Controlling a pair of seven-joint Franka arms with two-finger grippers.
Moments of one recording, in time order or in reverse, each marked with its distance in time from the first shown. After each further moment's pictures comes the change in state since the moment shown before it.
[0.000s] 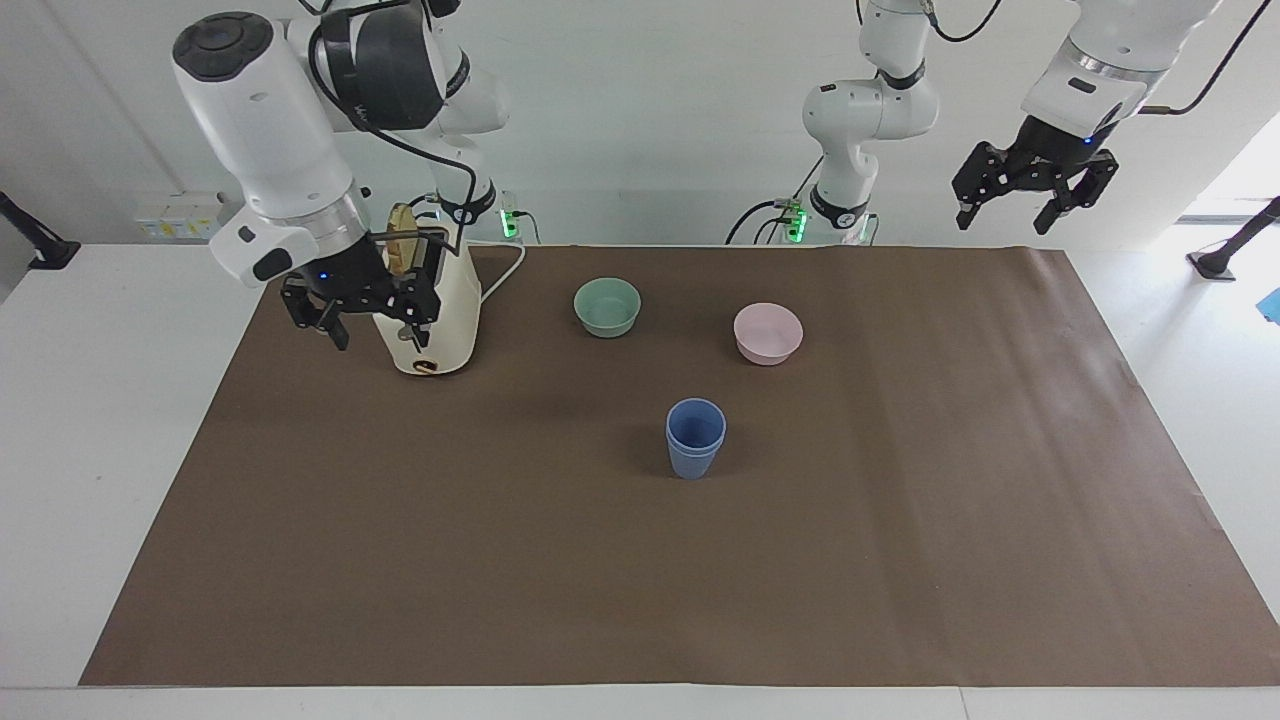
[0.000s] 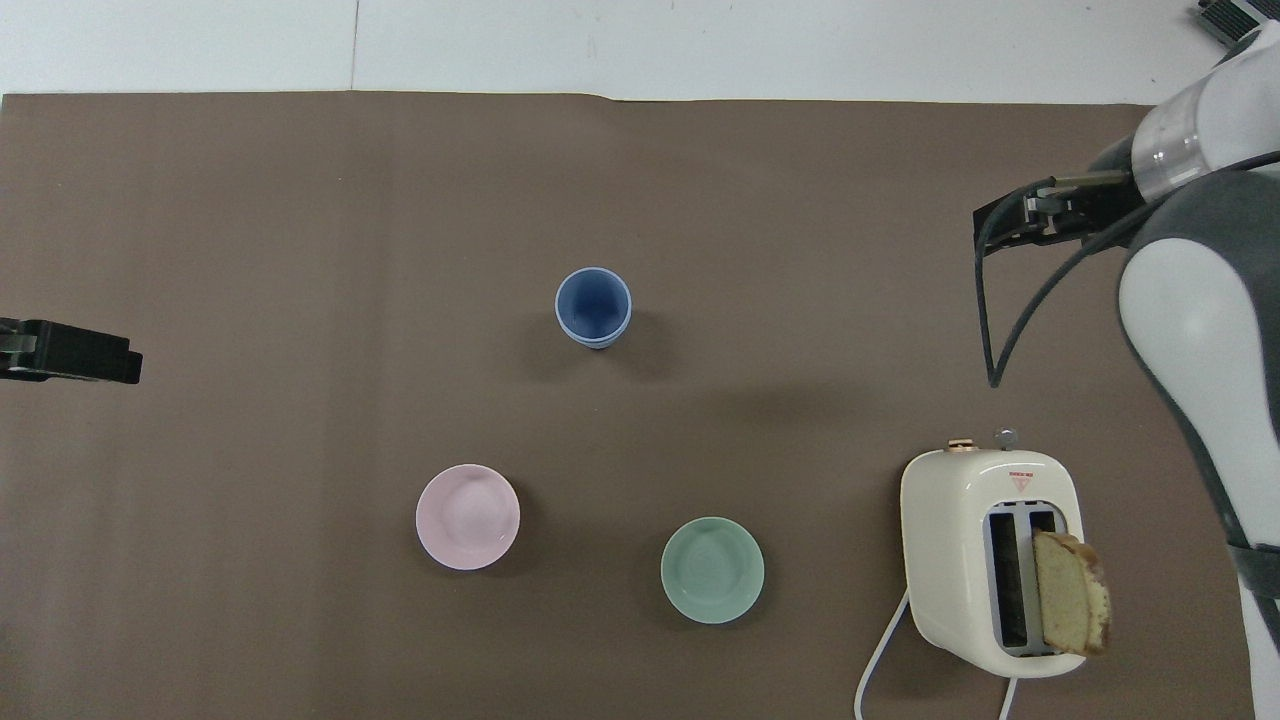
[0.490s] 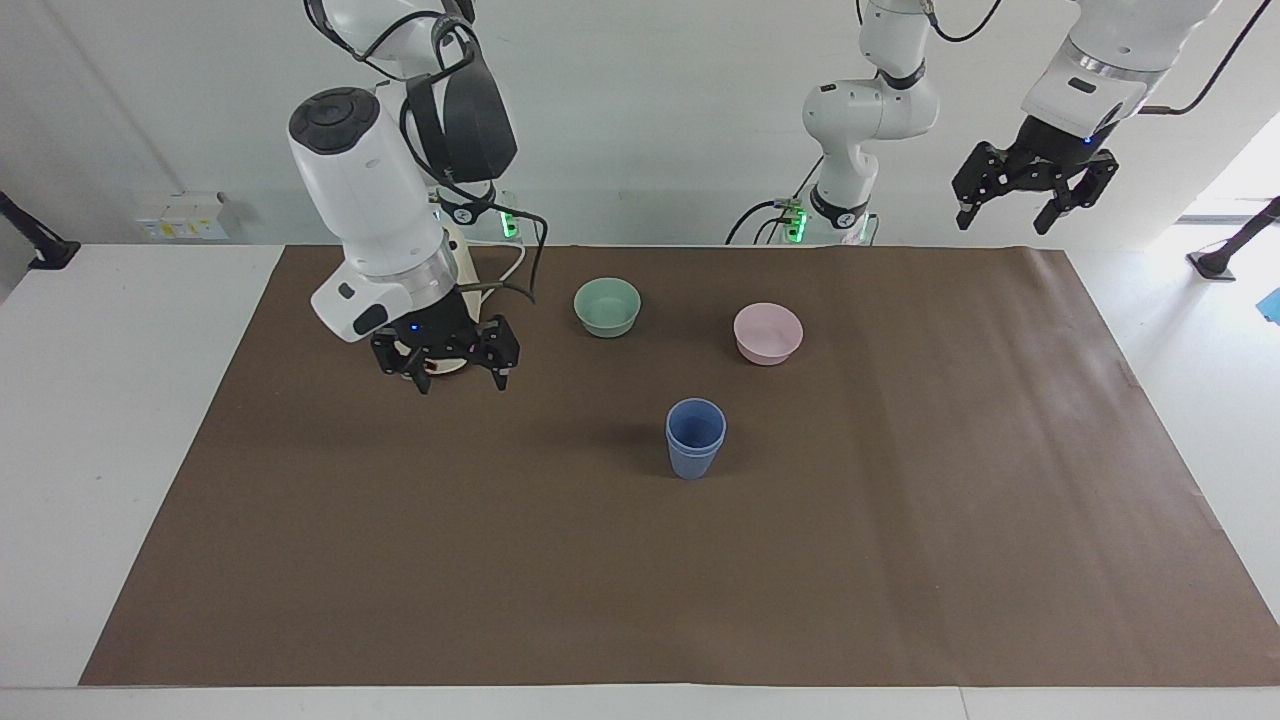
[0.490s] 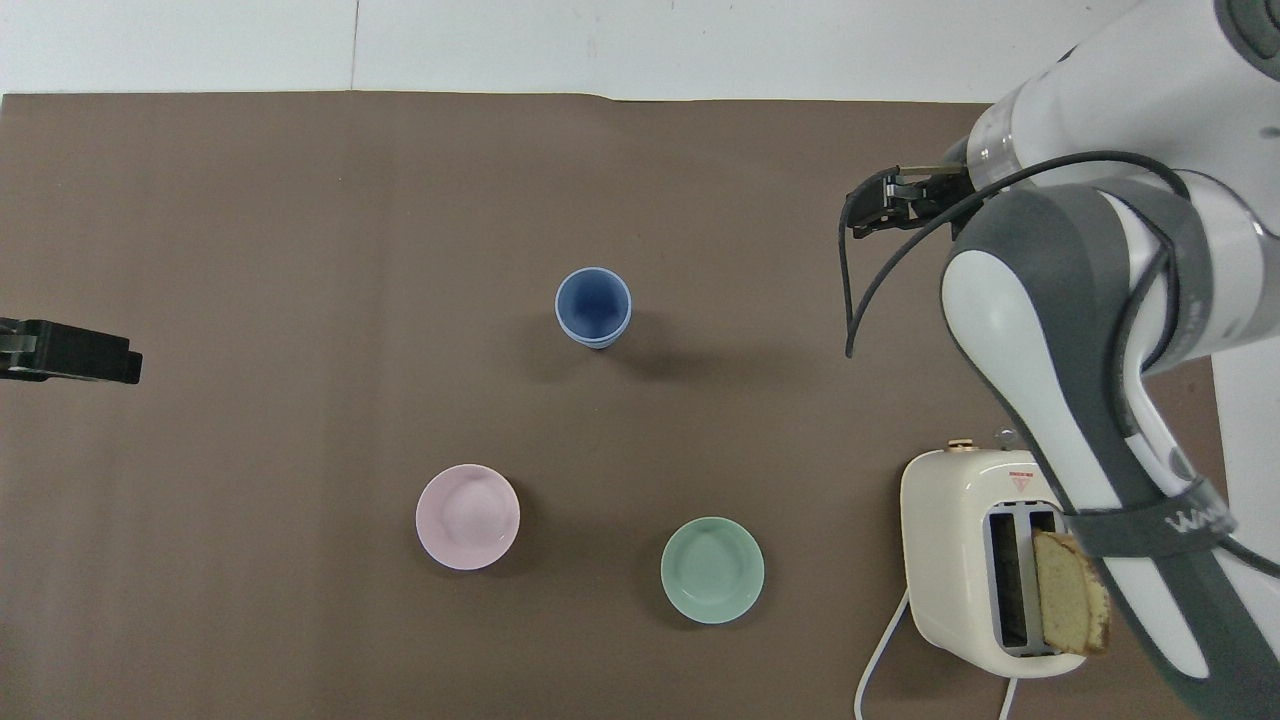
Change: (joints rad) left arm 0.000 0.000 0.000 0.000 0.000 0.000 0.000; right arm 0.114 0.079 0.001 -0.002 0.014 0.120 0.124
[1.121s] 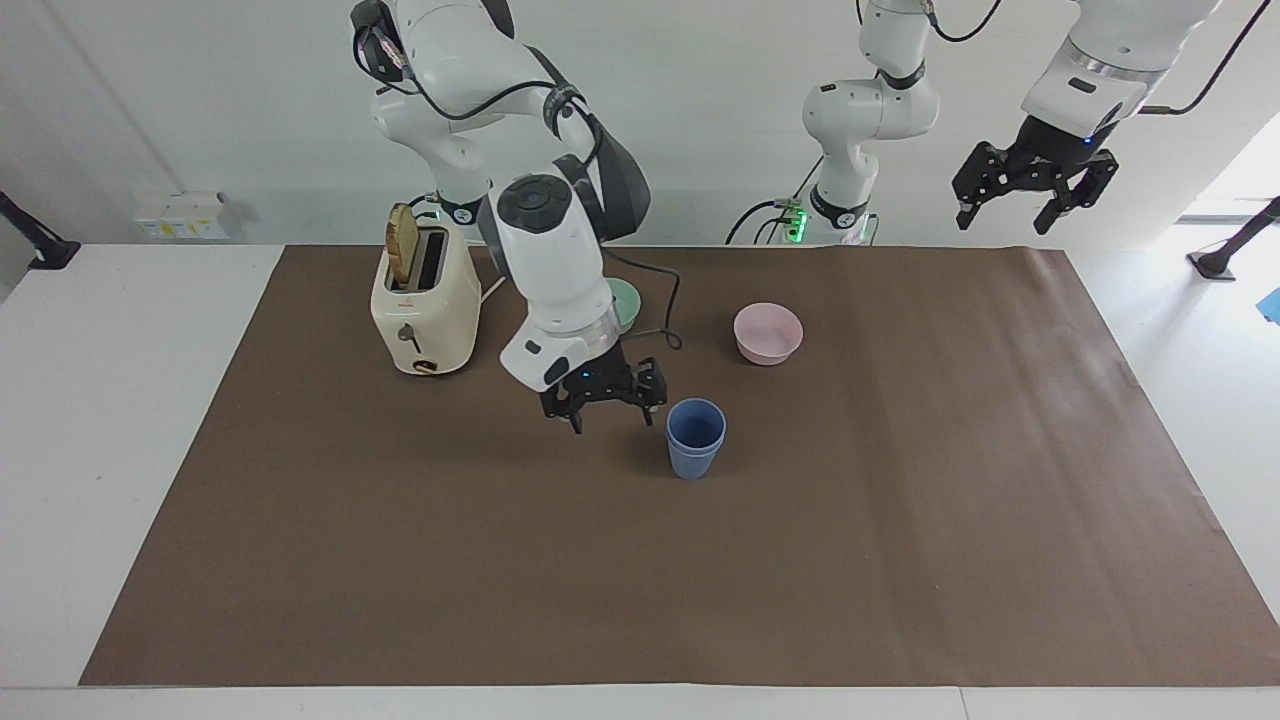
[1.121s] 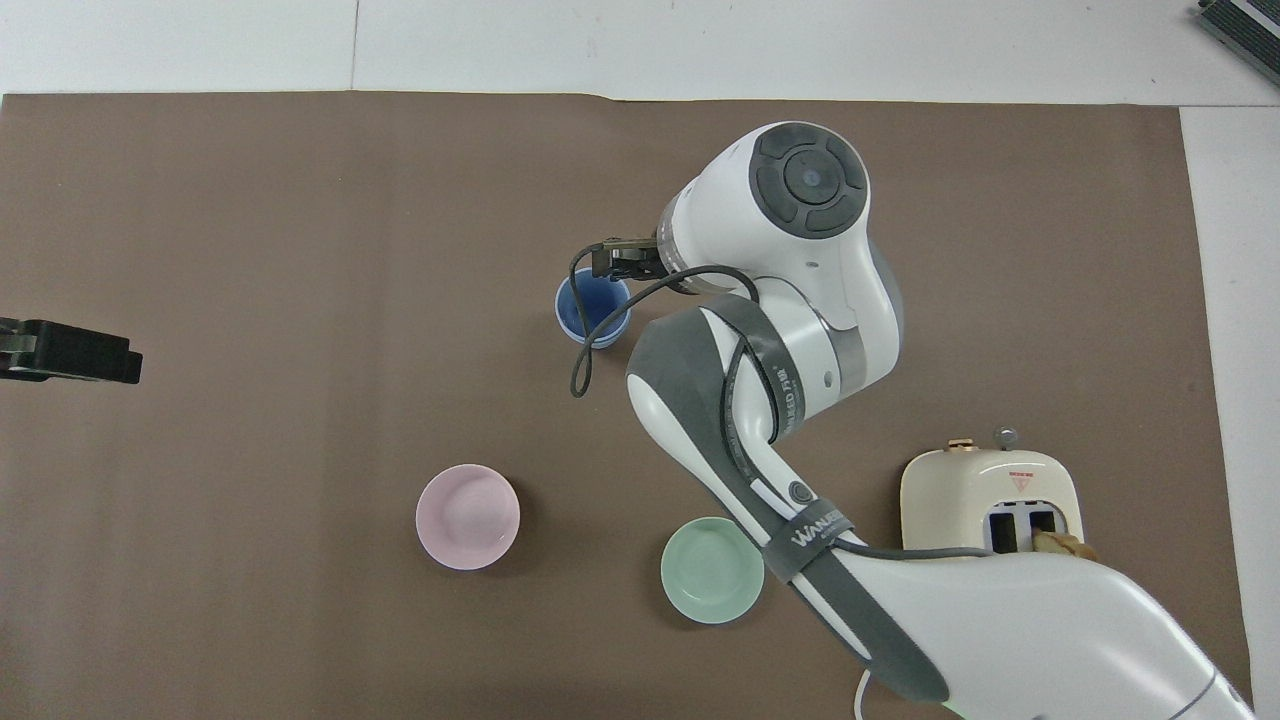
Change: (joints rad) left arm 0.000 0.000 0.000 0.000 0.000 0.000 0.000; right arm 0.192 0.151 0.004 -0.018 0.067 0.262 0.180
